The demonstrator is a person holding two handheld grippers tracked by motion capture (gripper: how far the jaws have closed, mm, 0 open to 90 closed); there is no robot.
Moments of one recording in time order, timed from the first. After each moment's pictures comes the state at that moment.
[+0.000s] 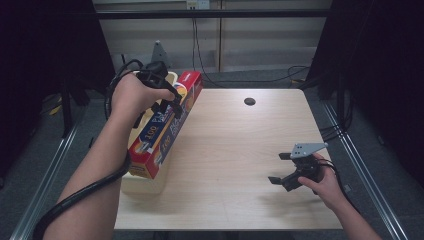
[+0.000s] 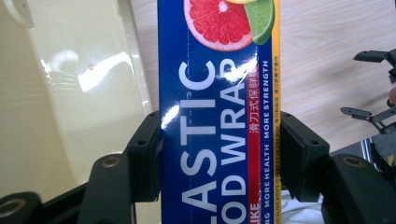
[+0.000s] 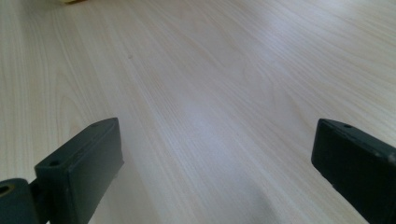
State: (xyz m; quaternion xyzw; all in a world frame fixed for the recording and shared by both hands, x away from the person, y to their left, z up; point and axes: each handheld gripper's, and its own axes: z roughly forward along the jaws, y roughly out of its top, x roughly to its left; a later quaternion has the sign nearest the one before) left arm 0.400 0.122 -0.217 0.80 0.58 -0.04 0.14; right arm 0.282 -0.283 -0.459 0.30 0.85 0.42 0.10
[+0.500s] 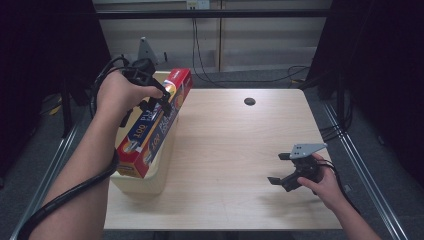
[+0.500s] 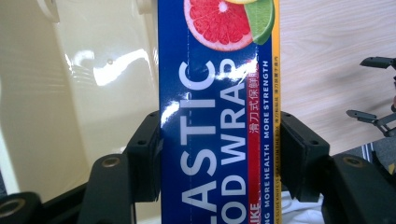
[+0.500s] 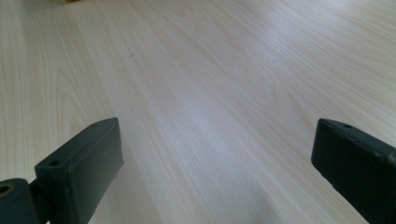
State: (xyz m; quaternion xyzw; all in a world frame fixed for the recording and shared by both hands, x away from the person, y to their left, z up) left arm 0.397 0.145 -0.208 0.79 0.59 -0.03 0.15; right arm 0.282 -0.281 -0.461 0.30 0.85 0.42 0.10
